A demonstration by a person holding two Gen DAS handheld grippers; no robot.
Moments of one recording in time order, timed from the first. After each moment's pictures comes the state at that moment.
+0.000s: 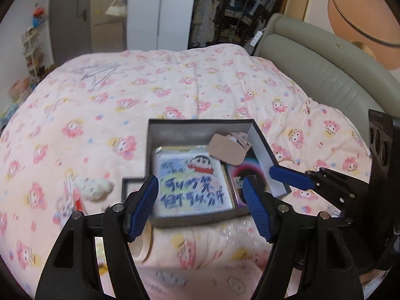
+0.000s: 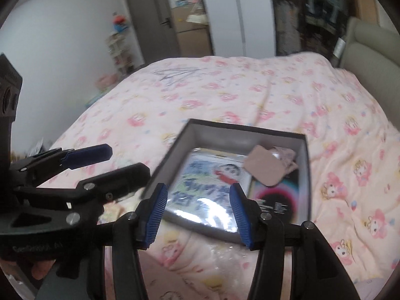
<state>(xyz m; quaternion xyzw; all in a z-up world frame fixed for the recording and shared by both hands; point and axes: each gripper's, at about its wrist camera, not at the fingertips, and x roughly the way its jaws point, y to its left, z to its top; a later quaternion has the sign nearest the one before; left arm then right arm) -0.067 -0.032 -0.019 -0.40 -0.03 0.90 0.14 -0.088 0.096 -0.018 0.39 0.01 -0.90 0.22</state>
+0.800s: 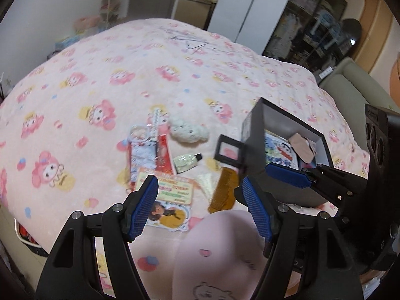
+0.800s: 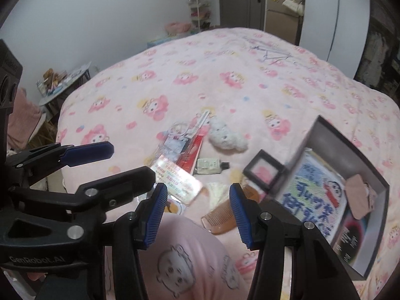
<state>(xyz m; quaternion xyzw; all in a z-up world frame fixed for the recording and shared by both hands) -0.002 -0.216 -0.097 -0.42 -0.18 0.89 -0.02 -0.055 -0.097 -0.071 0.43 0.15 -0.81 0.37</state>
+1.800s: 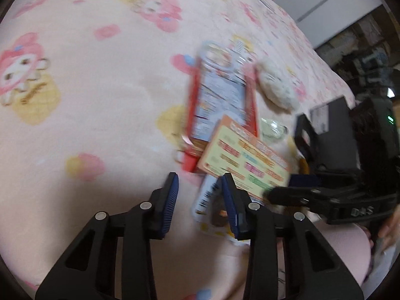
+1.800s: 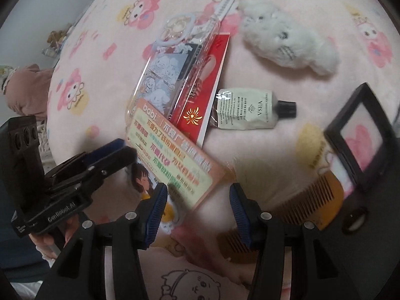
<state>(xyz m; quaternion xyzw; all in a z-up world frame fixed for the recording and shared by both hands) -0.035 -0.291 -0.261 -0.52 -0.34 0.79 -0.04 -0.148 -0.166 -0.226 0.69 0.15 -0.57 0.42</state>
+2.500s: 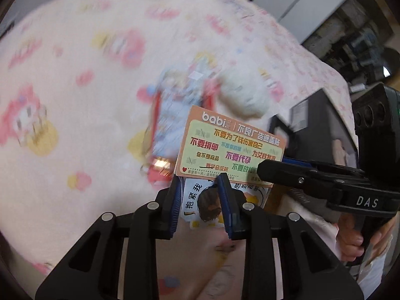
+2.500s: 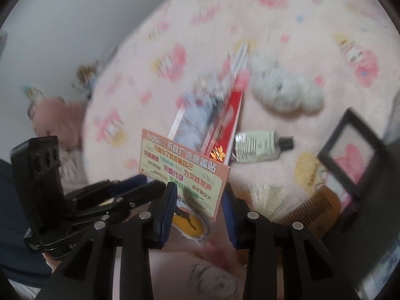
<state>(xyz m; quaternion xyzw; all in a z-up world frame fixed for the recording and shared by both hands) -0.044 -0.254 -0.178 -0.48 -0.25 0.84 -0.06 -0.130 -0.131 -0.163 0.58 0.02 -0.66 0.48</state>
